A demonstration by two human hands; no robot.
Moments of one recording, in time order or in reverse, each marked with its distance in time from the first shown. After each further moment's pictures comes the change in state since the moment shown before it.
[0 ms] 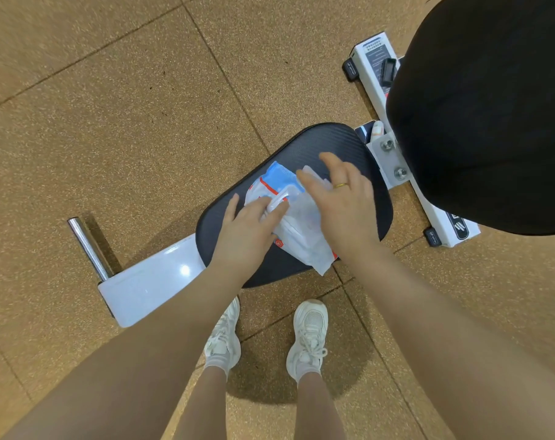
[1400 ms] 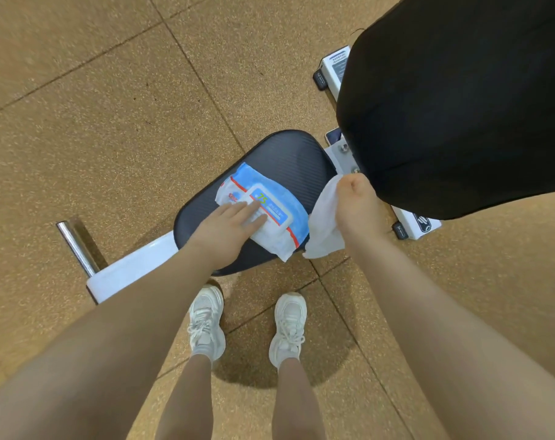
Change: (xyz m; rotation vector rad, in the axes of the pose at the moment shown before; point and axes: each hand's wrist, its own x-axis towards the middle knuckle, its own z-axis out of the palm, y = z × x) left_hand 0.007 0.020 -0.043 0.291 -0.611 0.229; right_hand -0.011 0.024 -0.113 0.889 -0.317 0.923
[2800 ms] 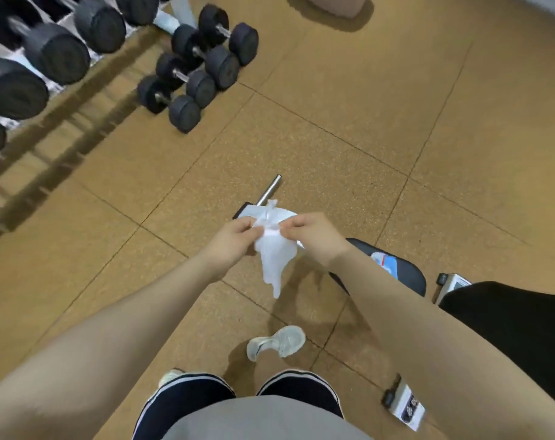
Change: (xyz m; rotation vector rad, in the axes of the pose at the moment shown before) left_hand -0.458 0.171 -0.027 -2.071 1.221 -0.981; right_hand -0.406 -0.097 0.085 -0.718 -1.128 -0.627
